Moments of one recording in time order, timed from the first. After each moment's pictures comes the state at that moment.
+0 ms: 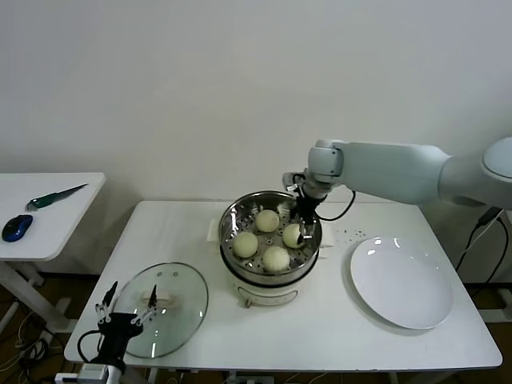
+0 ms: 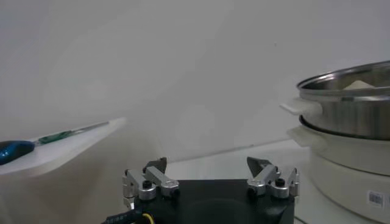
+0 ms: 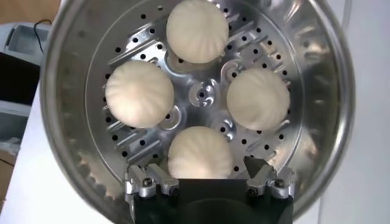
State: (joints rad) left arm 1.71 -1.44 -0.72 -2.03 0.01 -0.05 0.04; right arm 0.70 1.16 -1.67 1.15 0.74 -0.32 -0.95
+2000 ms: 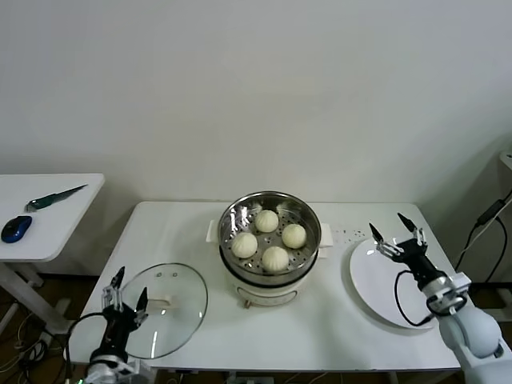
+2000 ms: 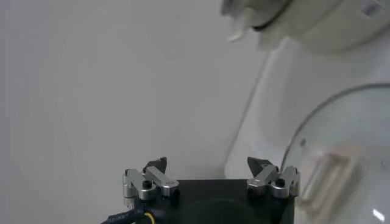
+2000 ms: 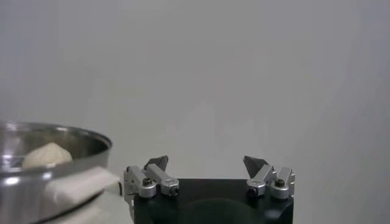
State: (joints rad) left arm 1.68 -1.45 -0.70 -2.05 1.08 0.03 0.00; right arm -1.29 0.93 0.58 1.65 0.50 0.18 -0.22
